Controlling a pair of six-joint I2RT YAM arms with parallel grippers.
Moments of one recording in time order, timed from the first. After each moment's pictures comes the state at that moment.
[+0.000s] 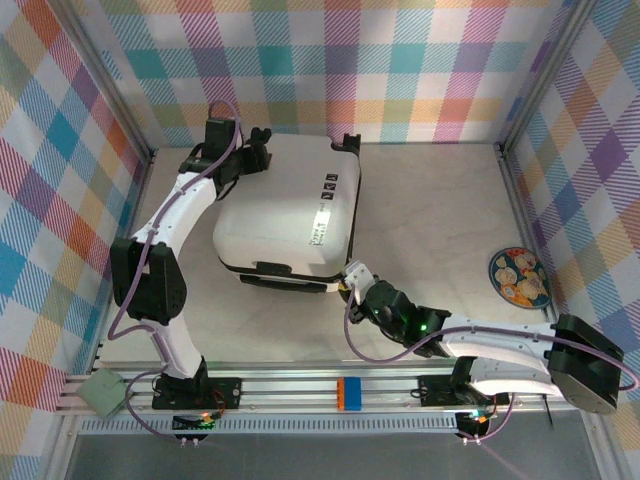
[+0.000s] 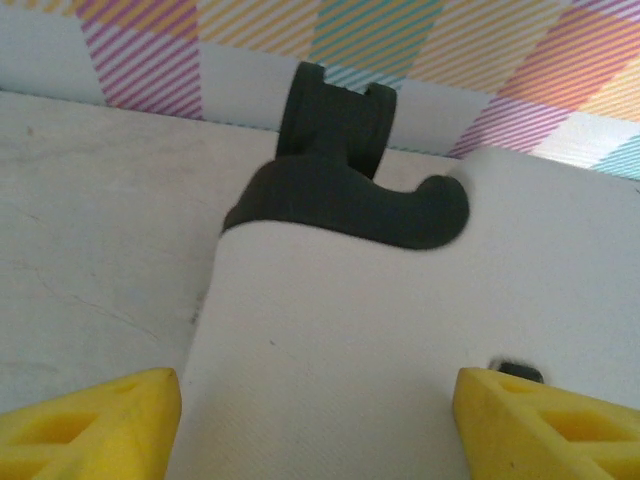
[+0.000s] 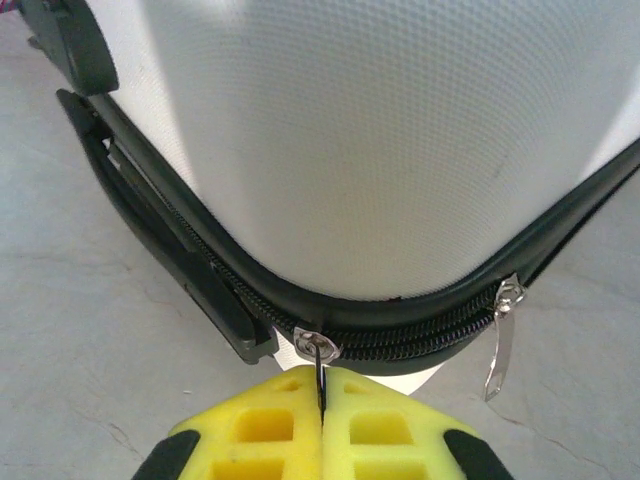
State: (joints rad) left arm -0.20 1.82 1.66 -0.48 -0.05 -0.30; right arm 1.10 1.12 0.43 0.23 0.35 0.09
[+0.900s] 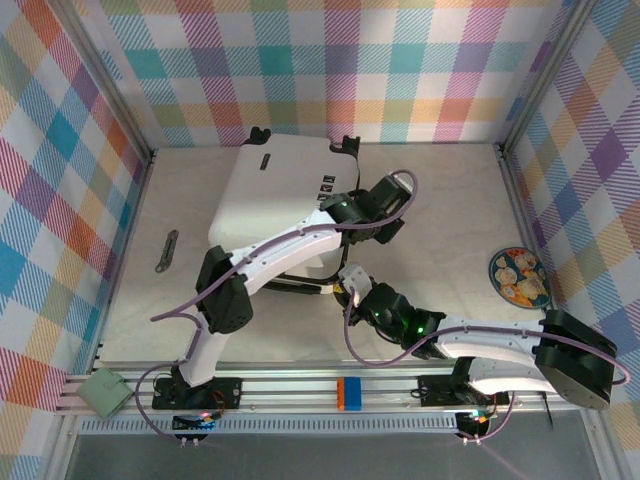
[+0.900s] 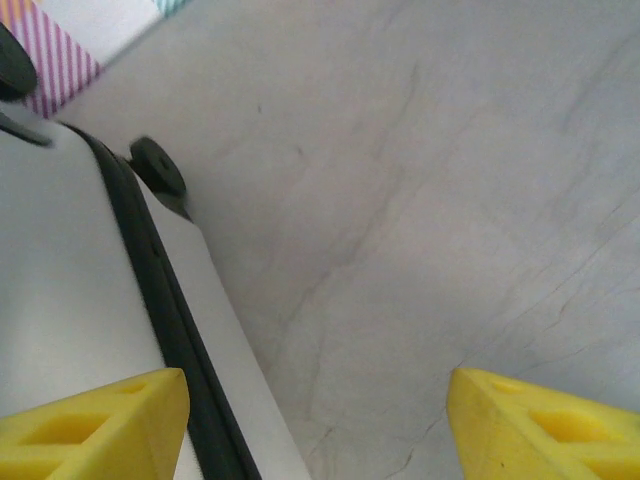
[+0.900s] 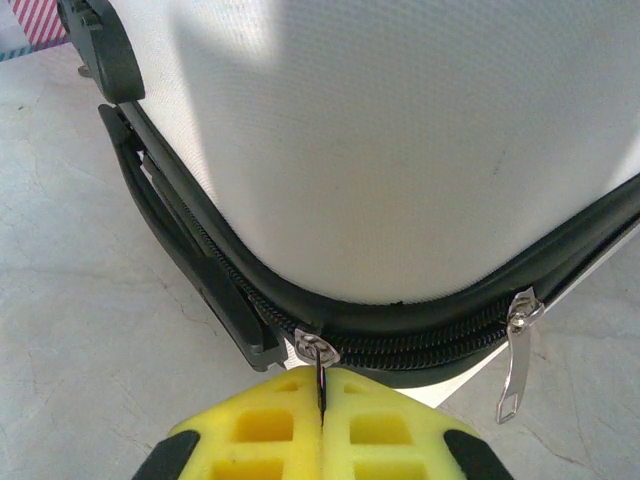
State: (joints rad) left arm -0.97 2.11 2.05 -0.82 -0.41 -0.08; right arm 1.11 1.16 0.39 0.39 0.30 0.10
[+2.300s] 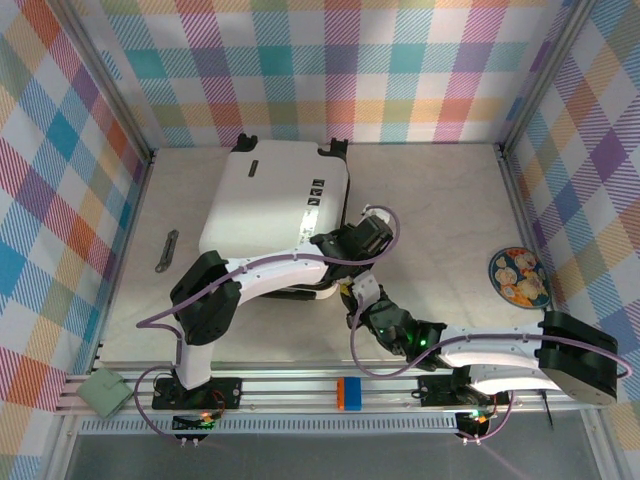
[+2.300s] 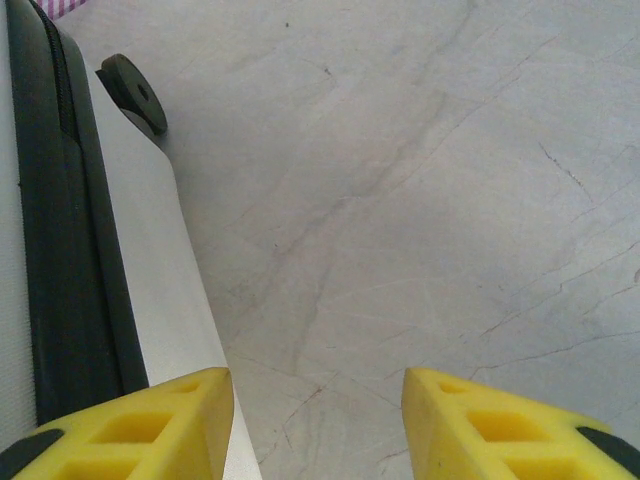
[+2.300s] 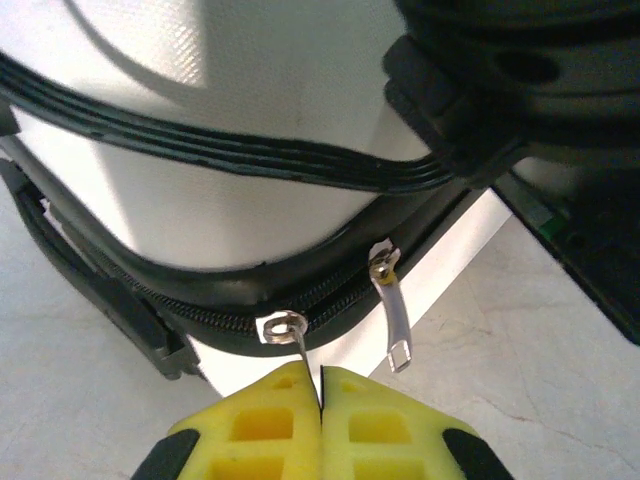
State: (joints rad) left arm -0.99 1.92 1.48 -0.38 -0.50 -0.21; right arm 1.19 1.14 0.31 0.50 0.58 0.17
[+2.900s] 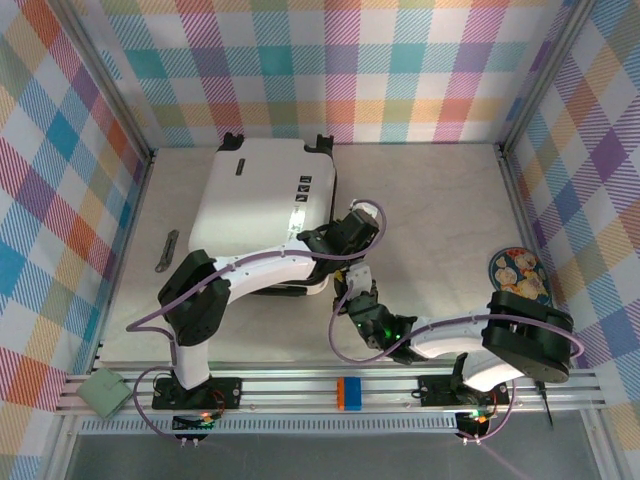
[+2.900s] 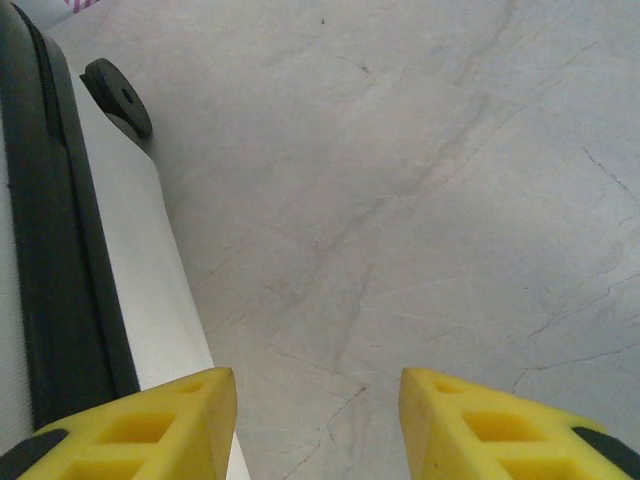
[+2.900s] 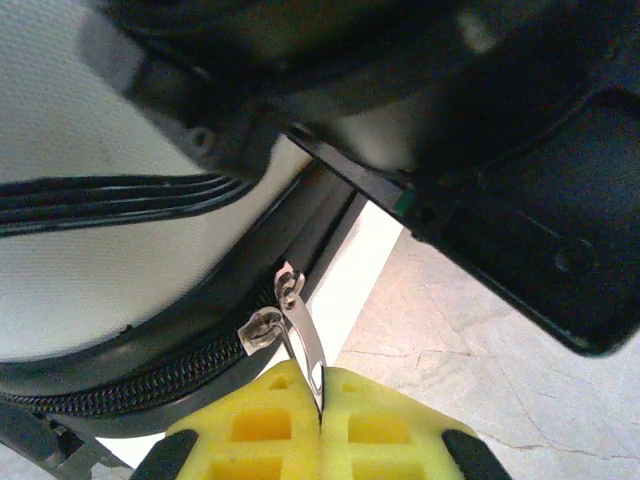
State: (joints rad) left arm -0.94 1.86 1.40 -0.34 -0.46 -0.19; right arm 1.18 1.42 0.40 0.69 0.76 0.33
